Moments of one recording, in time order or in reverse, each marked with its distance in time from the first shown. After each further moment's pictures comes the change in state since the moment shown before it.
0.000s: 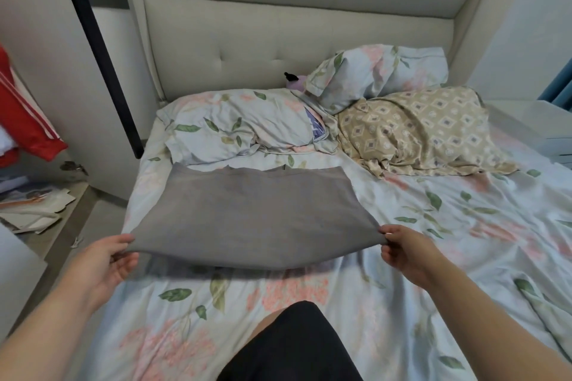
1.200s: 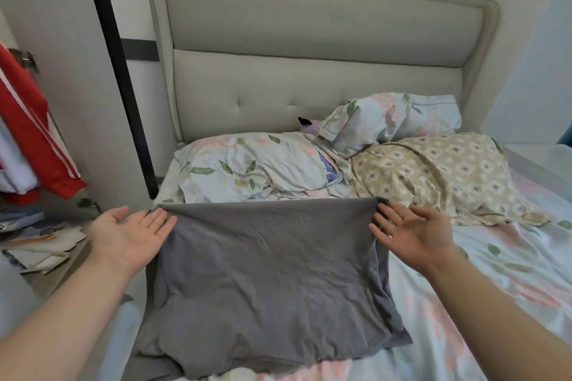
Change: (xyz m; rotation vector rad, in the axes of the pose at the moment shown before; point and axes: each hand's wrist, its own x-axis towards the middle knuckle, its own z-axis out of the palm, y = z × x) left_hand 0.041 0.092 0.069 -0.772 -0.178 -0.042; right_hand 0.013 -0.104 0.070 0.518 -0.356 -0.076
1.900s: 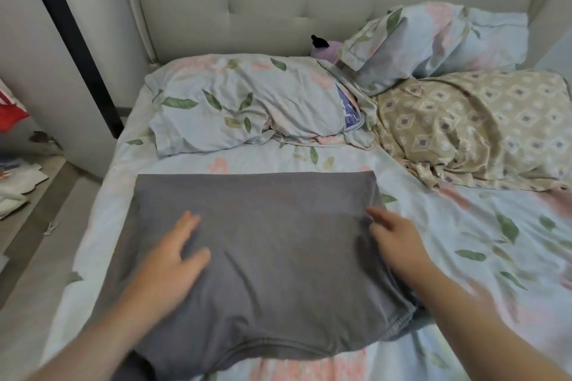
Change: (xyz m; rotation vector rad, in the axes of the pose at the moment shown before) left_hand 0.042 -0.128 -0.086 1.583 -0.272 0.327; right_hand 0.085 0.111 -0.058 -1.418 0.124 -0.315
